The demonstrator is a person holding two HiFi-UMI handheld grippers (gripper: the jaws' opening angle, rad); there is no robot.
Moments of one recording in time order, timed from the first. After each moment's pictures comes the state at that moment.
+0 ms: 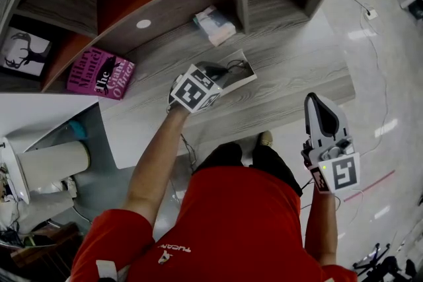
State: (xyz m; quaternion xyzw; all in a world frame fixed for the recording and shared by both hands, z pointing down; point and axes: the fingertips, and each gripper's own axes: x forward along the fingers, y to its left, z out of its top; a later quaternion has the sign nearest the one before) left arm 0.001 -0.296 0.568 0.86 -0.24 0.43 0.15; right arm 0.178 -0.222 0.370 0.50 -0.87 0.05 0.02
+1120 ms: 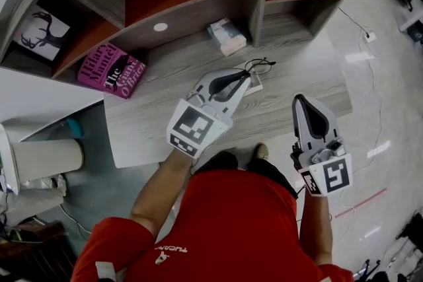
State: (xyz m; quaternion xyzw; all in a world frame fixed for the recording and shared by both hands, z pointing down) left arm 0.031 -0.270 0.368 0.93 -0.35 0.12 0.01; right arm 0.122 -0.218 0.325 0.45 -0.89 0.01 -0.02
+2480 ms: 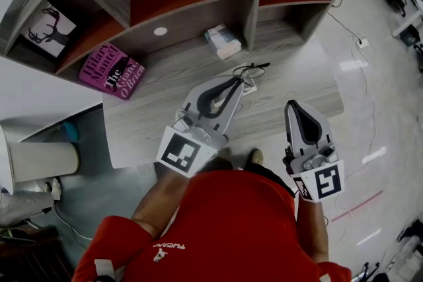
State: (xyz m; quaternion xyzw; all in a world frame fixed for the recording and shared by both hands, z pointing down) left arm 0.022 -0.221 0.289 0.92 -0.39 -0.03 -0.04; right arm 0.117 -0.187 0.295 0.45 -0.89 -0.03 -0.04
